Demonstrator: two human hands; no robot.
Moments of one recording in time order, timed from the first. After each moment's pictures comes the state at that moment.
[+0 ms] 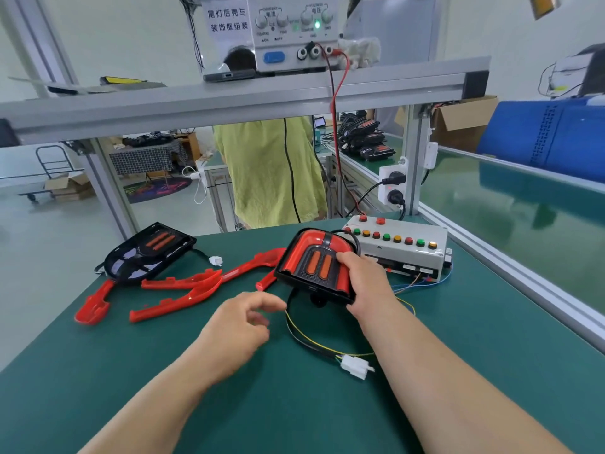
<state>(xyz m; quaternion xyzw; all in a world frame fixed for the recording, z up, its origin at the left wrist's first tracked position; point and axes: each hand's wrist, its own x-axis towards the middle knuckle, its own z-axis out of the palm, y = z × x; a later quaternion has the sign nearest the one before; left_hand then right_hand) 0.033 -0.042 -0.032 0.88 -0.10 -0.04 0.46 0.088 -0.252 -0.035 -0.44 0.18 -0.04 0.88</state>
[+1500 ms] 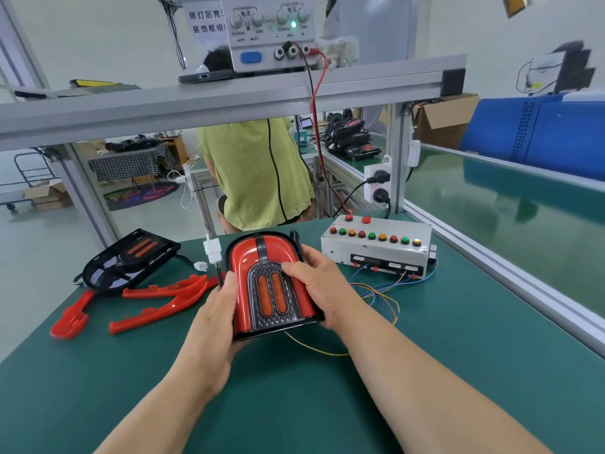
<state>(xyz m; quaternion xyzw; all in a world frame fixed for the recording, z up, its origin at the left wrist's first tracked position) 0.037 -0.061 -0.036 0.67 -0.03 -0.01 0.74 0.070 -0.228 -0.027 -0.55 -0.04 0.04 0.83</state>
